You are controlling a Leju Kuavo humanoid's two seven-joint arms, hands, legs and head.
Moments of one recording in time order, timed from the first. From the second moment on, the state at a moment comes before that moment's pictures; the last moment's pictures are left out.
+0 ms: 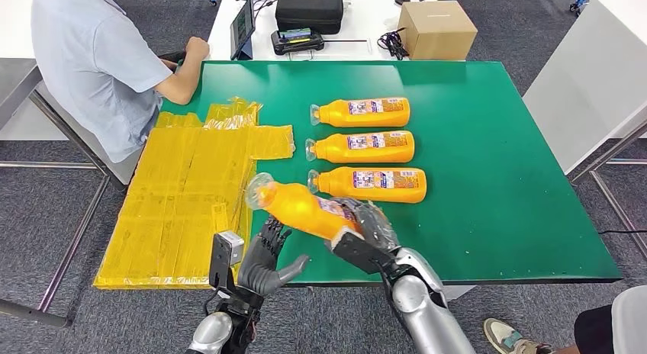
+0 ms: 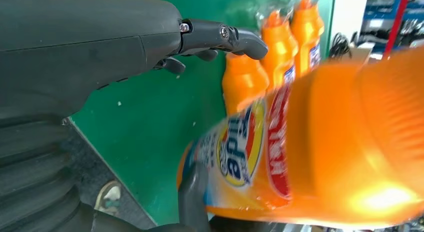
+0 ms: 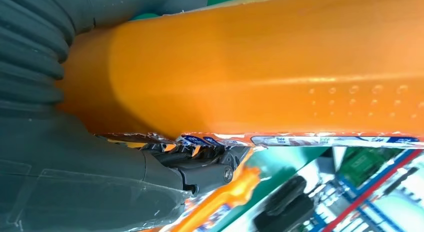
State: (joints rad) left arm -0.07 -0.34 -0.26 -1.12 0.05 0.02 -0.28; right arm -0.19 0.10 0.30 -1.23 0.63 0.08 -0.46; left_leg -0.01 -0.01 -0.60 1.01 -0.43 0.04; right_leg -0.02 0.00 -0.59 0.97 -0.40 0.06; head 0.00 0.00
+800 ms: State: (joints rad) left arm -0.14 -0.34 -0.30 -1.05 0.24 0.05 -0.35; right arm -0.25 0.18 0.41 -1.07 0.74 -0.03 -0.44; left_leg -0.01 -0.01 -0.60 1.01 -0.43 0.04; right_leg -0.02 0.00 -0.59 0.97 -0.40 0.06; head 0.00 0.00
